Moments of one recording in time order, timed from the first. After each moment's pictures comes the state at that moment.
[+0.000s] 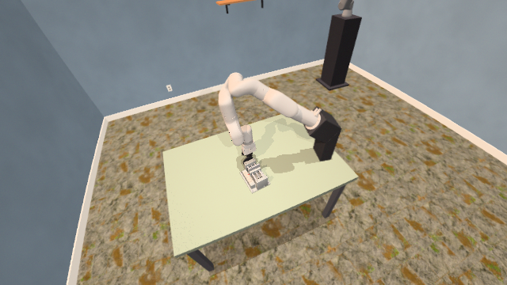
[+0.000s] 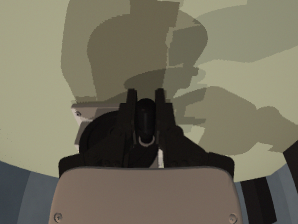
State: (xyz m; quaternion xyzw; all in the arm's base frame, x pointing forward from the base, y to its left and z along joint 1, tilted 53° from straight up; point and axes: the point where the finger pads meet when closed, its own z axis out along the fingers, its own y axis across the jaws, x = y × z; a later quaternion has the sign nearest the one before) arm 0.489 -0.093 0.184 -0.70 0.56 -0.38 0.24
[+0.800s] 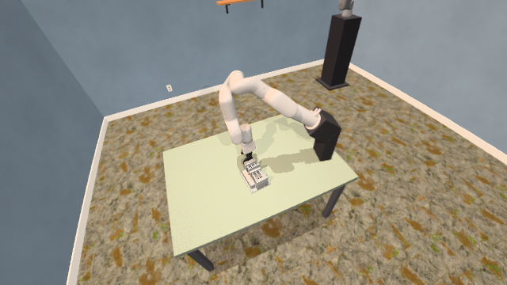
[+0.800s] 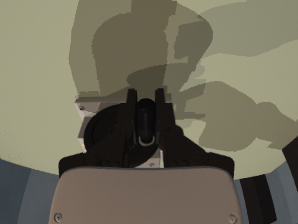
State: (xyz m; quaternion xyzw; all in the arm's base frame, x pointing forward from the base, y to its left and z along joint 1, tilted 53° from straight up) arm 0.481 -0.092 0.193 -0.70 0.56 -0.38 0.24
